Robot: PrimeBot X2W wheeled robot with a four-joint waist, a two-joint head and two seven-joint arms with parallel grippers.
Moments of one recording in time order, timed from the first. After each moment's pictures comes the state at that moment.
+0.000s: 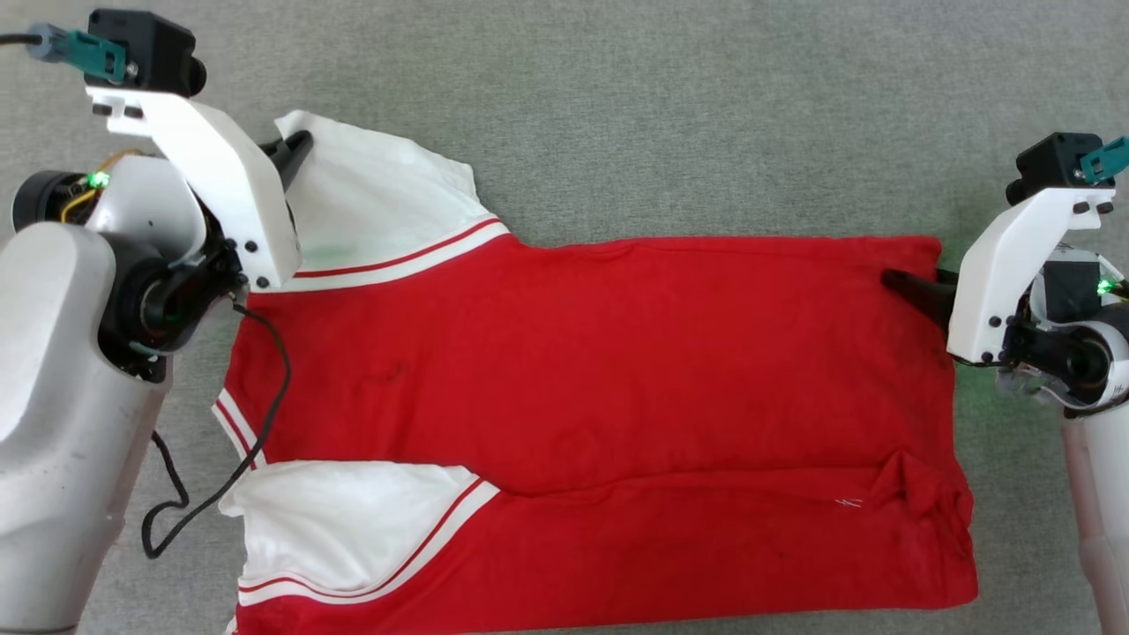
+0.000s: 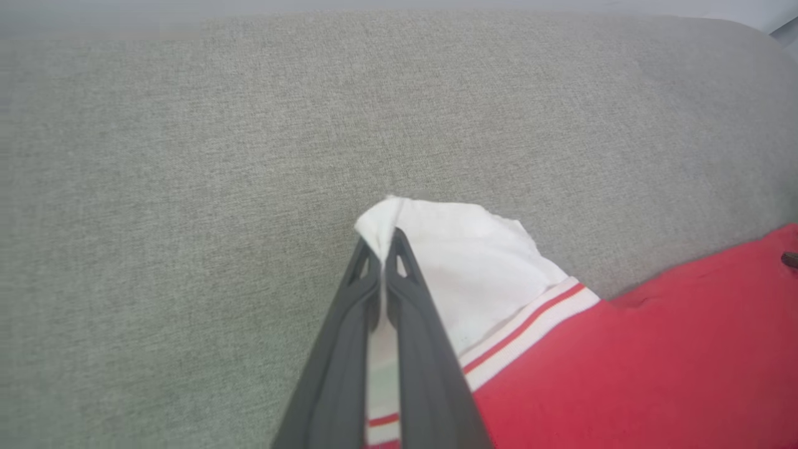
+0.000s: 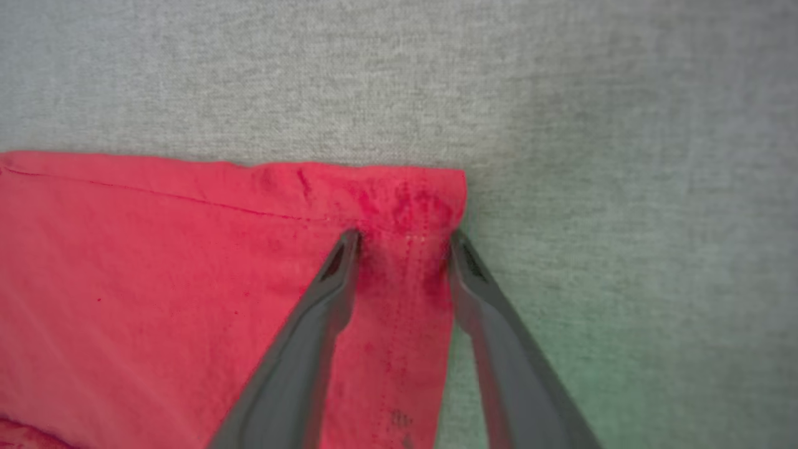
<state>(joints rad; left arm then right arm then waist) -0.82 0.55 -0.42 0.22 -0.83 0.05 0.62 -0.63 -0.24 0.03 0.37 0.51 0.13 0.90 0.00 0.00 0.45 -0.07</state>
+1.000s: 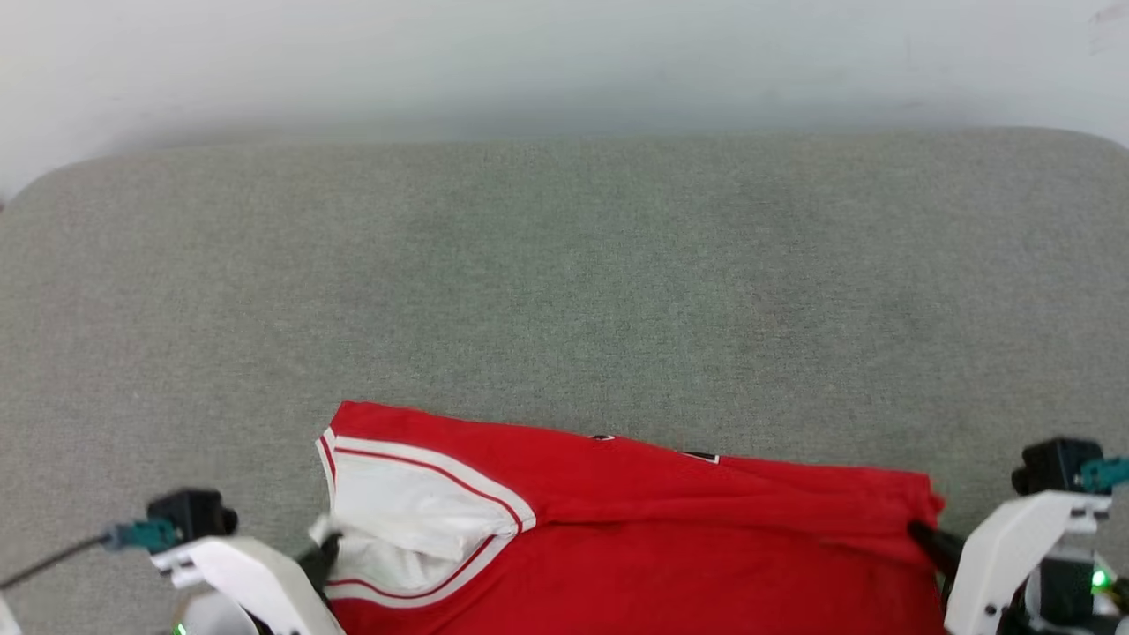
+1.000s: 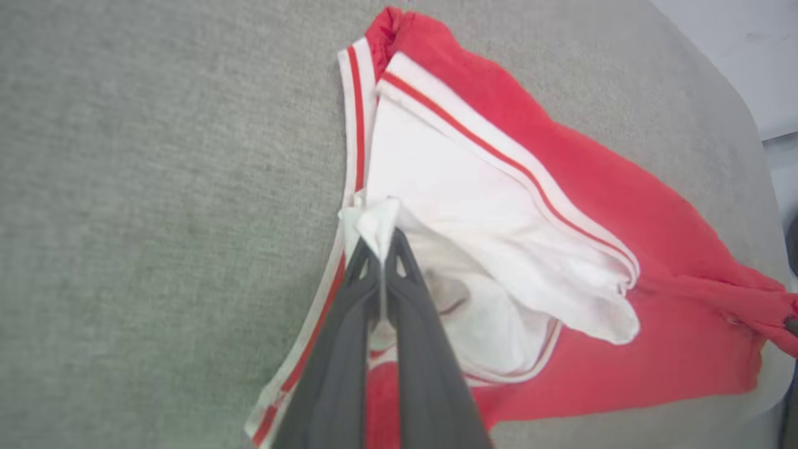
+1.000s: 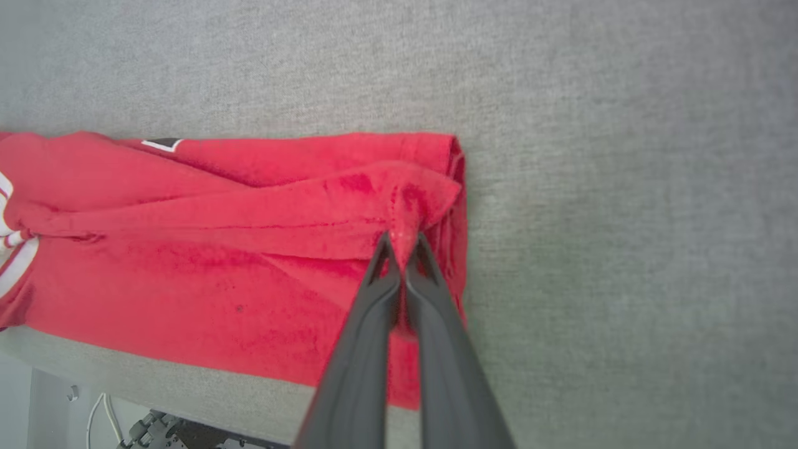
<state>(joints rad) -0.02 0.48 -0.30 0.04 -1.00 0.19 0.32 -0.03 -0.16 -0.11 0.04 0.46 0.13 0.76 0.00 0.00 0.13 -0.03</state>
